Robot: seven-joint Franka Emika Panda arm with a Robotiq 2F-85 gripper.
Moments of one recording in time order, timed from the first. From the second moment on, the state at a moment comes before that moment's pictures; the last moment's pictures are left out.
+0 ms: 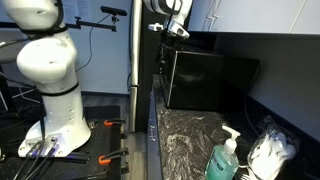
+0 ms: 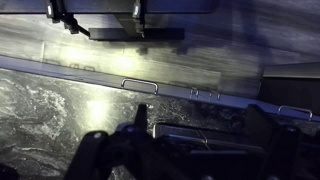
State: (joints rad) arm 0.12 -0.20 0.20 -2.23 0.15 1.81 0.27
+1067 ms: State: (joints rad) arm 0.13 -0.30 0.17 -2.35 0.00 1.61 0.17
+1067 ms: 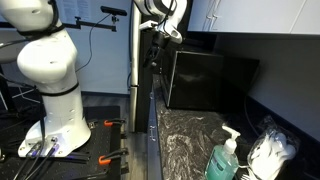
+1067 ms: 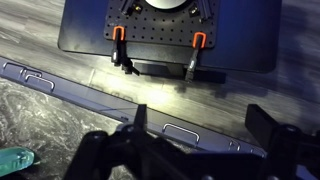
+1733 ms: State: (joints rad) arm 0.08 -0.63 0.01 -2.59 -0.07 1.60 -0.03
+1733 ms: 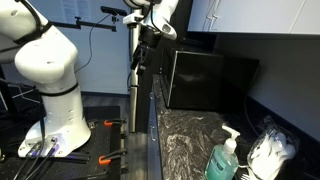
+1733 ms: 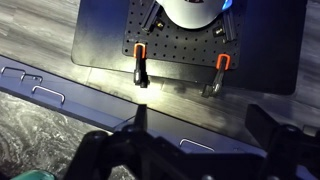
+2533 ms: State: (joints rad) arm 0.00 -0.66 -0.04 -2.60 -0.27 1.74 -0.06
